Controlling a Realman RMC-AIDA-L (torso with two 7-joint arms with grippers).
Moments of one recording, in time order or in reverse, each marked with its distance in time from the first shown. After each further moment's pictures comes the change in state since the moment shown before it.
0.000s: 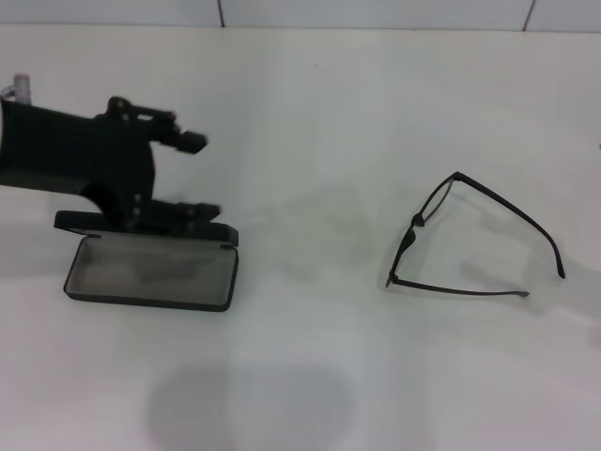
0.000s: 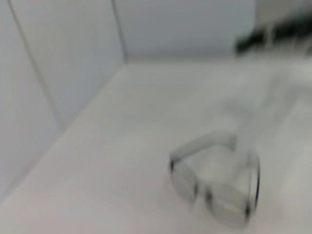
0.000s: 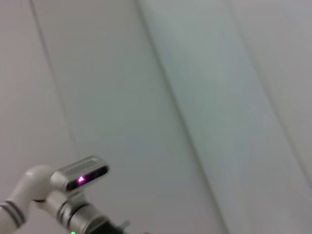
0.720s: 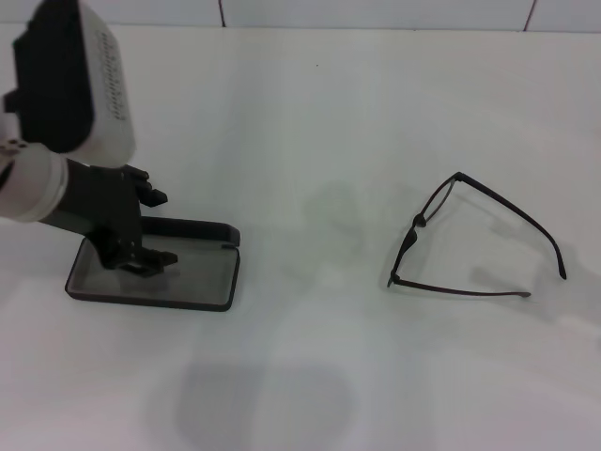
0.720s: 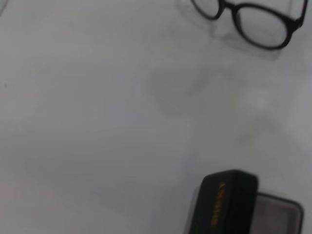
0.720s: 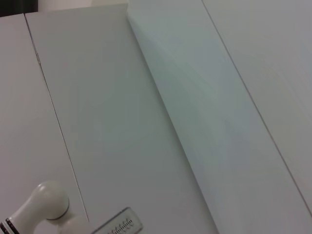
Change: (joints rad) left arm 0.004 -0.004 0.350 0.012 0.465 -0.189 -0.162; right arm -0.026 0.000 0.037 0.012 0.013 -0.046 -0.002
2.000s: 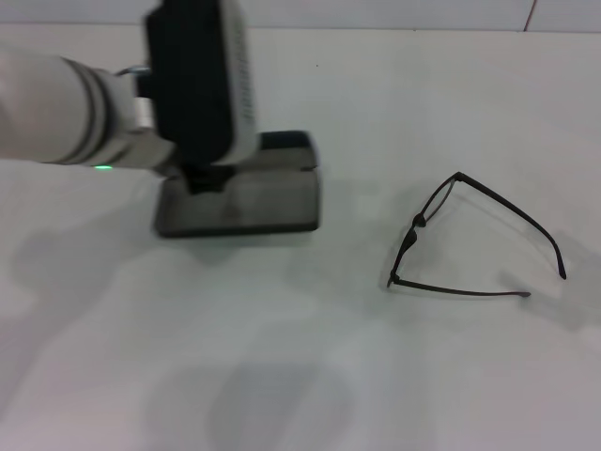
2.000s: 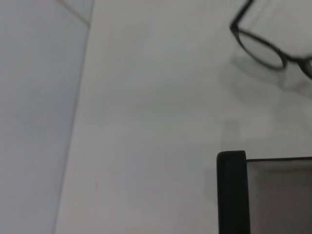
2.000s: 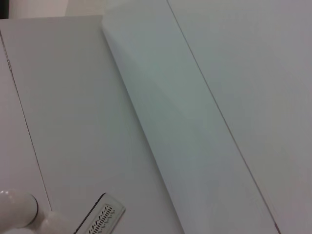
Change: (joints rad) left arm 0.000 -0.003 0.331 0.067 0.144 -0.369 -0.083; right arm -0.056 -0.004 0.050 0.044 0.001 0.009 -0.054
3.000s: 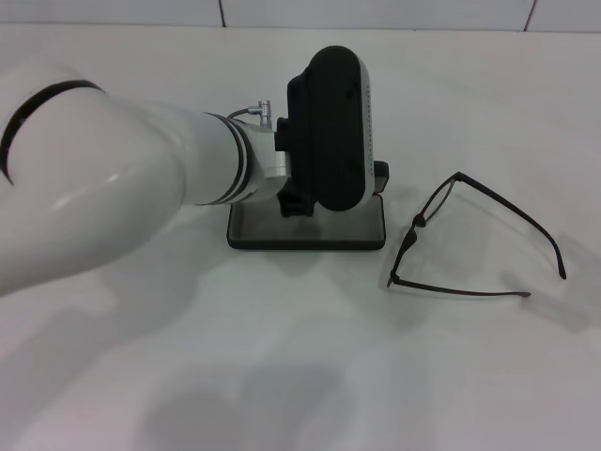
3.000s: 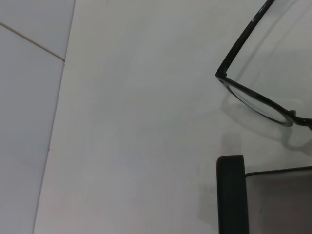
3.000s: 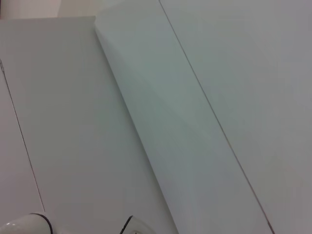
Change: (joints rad) left arm -0.145 -0.005 0.319 -0.306 0.106 -0.330 -0.291; right arm -0.004 -0.003 0.001 0.036 -0.001 0.009 -0.026
